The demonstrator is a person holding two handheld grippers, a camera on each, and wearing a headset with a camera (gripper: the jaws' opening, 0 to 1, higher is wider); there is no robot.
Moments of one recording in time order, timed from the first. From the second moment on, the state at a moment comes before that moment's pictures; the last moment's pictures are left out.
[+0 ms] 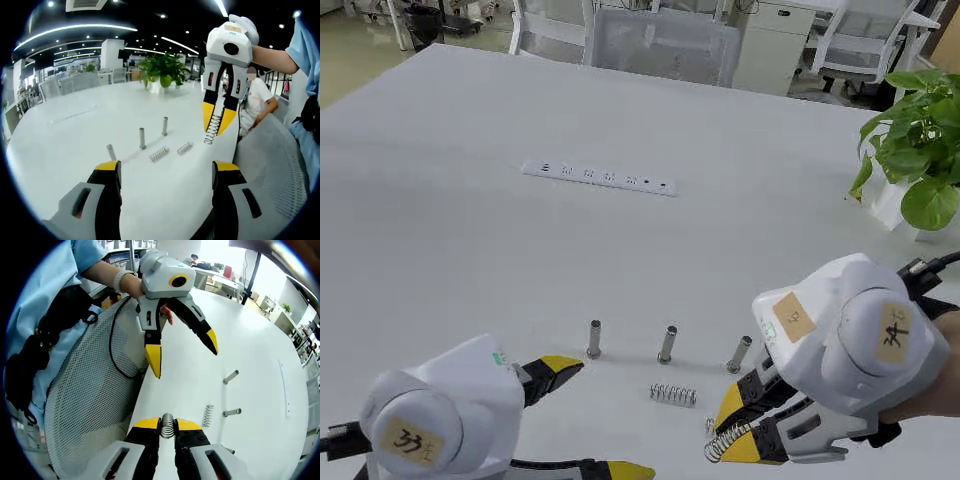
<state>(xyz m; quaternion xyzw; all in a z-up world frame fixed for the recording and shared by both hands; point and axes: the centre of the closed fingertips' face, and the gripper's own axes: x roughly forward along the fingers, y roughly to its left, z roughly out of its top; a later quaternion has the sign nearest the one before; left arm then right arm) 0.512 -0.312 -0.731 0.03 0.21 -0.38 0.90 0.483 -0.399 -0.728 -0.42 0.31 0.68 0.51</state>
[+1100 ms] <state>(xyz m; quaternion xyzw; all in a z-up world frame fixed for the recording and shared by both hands) 0.530 -0.275 -0.748 0.03 0.23 -0.29 0.93 0.560 -0.339 -0.706 -0.50 0.28 0.68 0.46</state>
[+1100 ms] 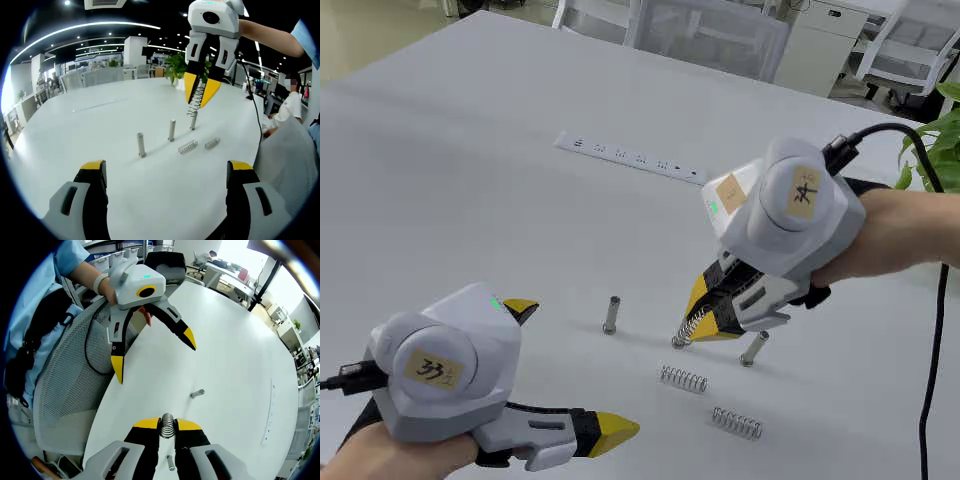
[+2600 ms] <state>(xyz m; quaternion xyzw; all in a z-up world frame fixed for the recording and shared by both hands) 0.536 -0.269 -0.753 0.01 0.23 -0.28 0.93 0.600 -0.276 -0.743 -0.59 0.25 0.68 0.36</state>
